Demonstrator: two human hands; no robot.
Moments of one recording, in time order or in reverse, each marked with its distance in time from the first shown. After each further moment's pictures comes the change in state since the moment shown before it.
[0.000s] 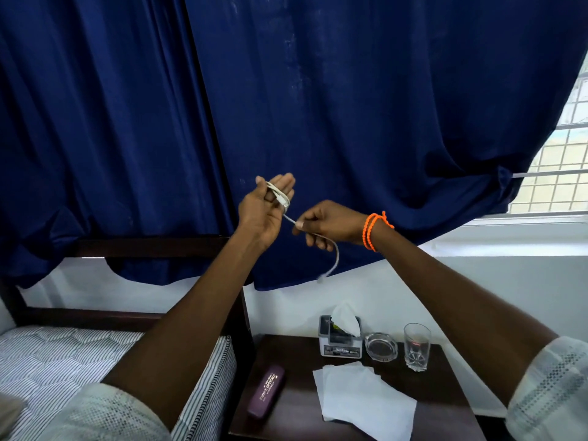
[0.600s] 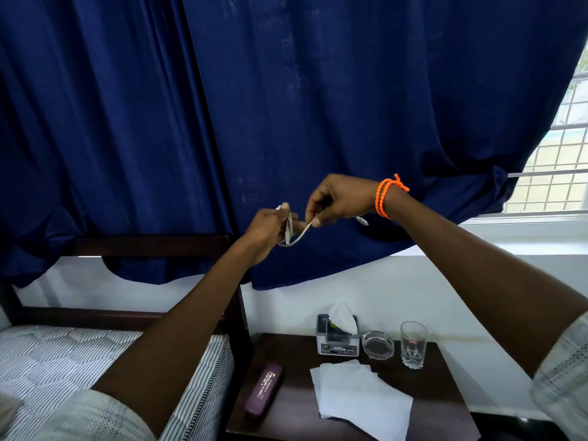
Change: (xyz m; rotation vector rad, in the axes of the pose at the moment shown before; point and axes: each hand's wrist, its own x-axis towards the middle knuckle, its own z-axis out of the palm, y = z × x) left_hand -0.013 -0.015 -0.017 0.739 -0.016 -0.214; right_hand -0.012 -0.041 -0.051 -0.434 -0.135 -0.147
